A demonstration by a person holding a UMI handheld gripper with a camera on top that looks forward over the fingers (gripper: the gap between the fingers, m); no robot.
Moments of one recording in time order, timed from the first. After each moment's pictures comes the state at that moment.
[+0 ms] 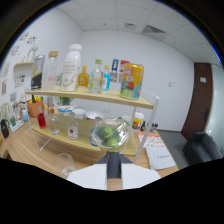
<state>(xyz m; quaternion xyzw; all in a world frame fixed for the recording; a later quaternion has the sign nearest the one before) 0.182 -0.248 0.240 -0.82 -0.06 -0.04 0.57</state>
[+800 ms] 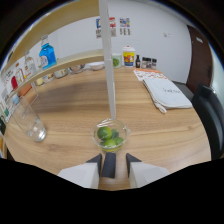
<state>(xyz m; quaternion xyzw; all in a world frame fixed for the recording) 0.273 -0.272 0.000 -0.93 0.01 0.02 0.37</state>
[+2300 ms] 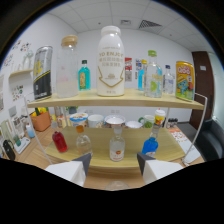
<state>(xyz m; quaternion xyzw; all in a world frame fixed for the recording) 0.031 -0.176 0.223 -0.82 -0.02 0.01 0.57</state>
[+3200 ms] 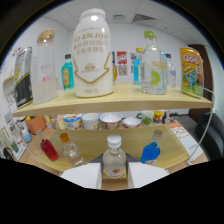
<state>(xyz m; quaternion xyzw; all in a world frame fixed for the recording) 0.046 -0.135 0.210 -0.84 0.01 0.02 0.54</state>
